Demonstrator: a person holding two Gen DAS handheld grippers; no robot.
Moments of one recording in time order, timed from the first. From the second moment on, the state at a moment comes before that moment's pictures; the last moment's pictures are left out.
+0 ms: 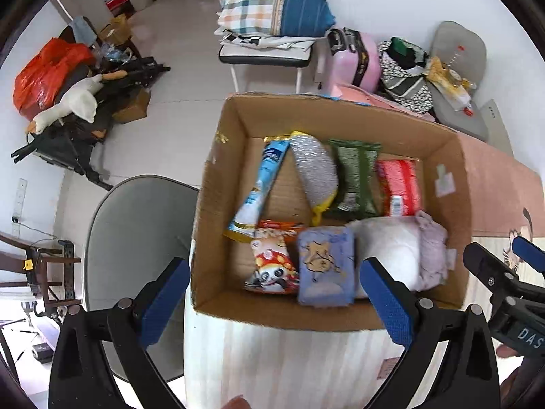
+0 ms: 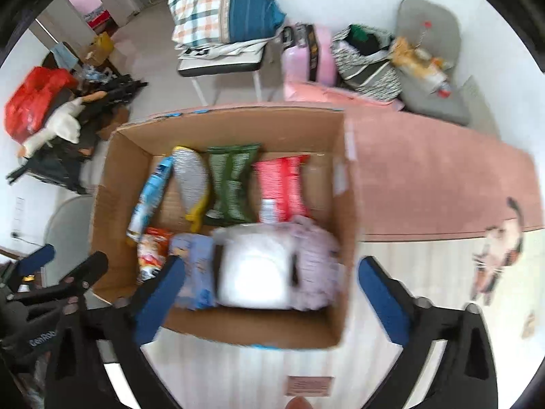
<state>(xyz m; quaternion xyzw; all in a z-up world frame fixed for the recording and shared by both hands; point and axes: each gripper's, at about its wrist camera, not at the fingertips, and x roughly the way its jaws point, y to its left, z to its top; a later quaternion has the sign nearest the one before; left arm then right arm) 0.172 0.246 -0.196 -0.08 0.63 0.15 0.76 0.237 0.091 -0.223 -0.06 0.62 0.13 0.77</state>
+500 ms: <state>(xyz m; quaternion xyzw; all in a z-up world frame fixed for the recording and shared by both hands) 0.112 0.205 -0.087 -0.08 0.56 0.14 0.81 0.157 0.020 -0.099 -0.05 0.55 0.10 0.83</state>
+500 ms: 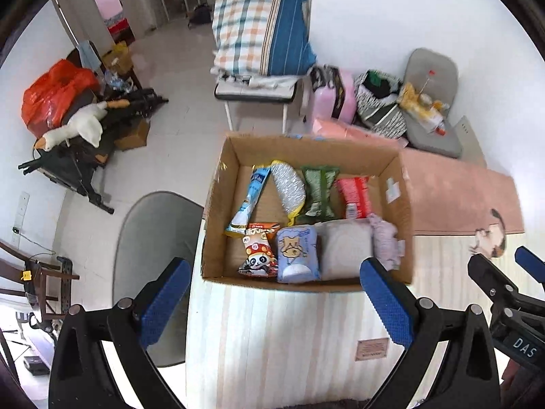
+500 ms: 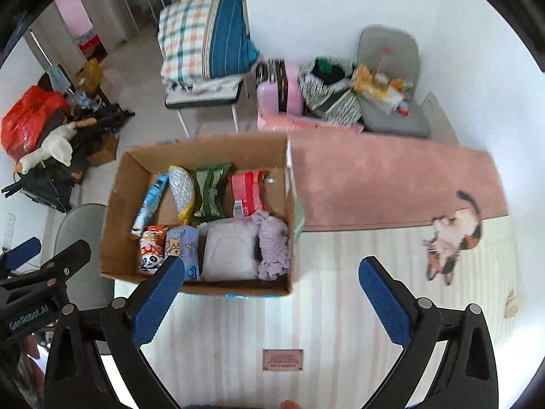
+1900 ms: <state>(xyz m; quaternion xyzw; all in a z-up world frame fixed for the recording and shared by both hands) 0.019 0.155 0.022 -0.07 0.50 0.13 0.85 0.043 -0.039 0.055 -0.08 0.45 0.09 0.88</state>
